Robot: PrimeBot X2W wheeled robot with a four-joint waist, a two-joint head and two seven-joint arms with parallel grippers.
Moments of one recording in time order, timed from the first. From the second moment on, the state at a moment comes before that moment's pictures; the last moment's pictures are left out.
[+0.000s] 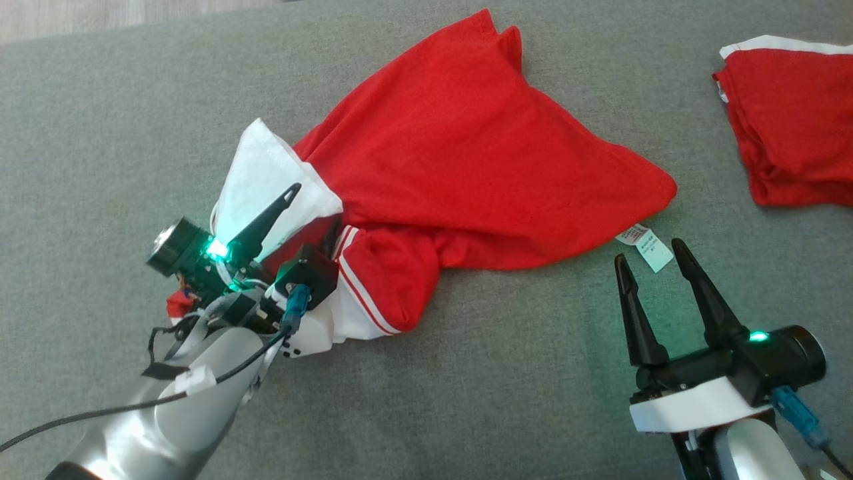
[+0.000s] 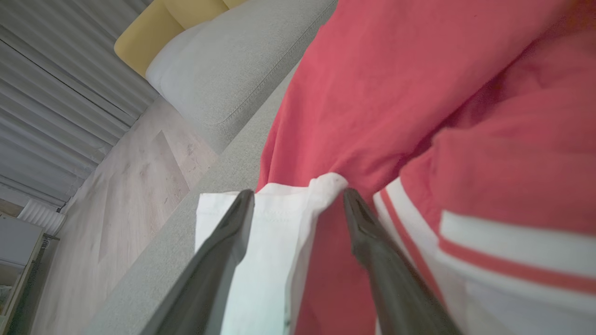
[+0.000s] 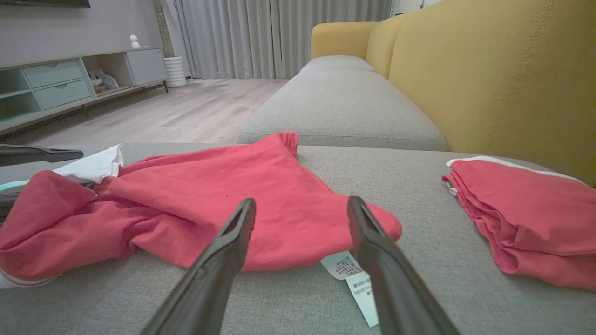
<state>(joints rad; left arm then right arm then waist) -0.58 0.38 -0.81 0.41 -0.01 0.19 0.10 0.01 -0.09 0.13 0.05 0.04 0.13 -0.26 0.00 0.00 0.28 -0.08</state>
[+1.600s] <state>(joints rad) -0.71 0.48 -0.61 0.04 -0.19 0.26 -0.08 -0.91 -0.63 0.44 0.49 0.50 0.13 0.12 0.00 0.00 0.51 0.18</state>
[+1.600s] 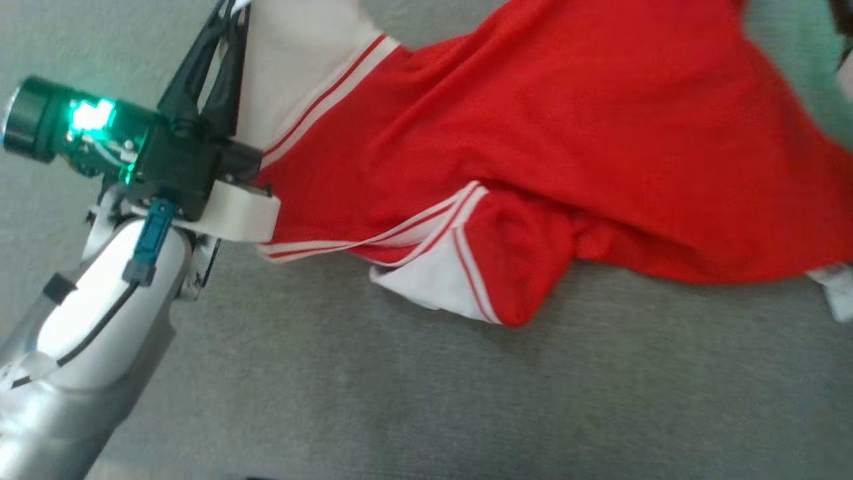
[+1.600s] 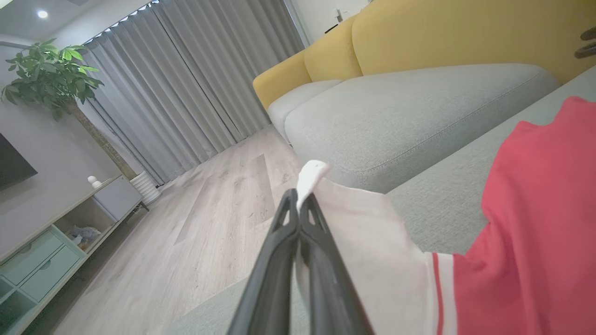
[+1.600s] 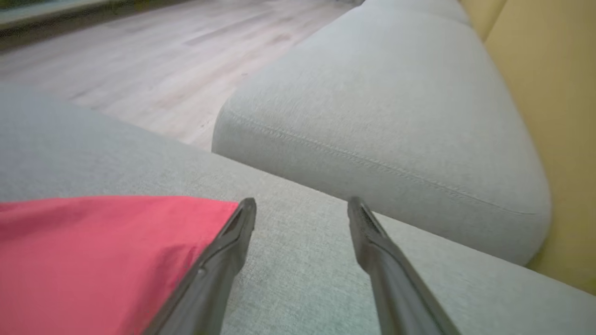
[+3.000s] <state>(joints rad) -1.58 0.45 -0.58 0.48 -0.12 -0.01 -0.25 -1.68 -0.73 0.75 0.89 0.58 0.13 -0.26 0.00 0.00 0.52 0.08</state>
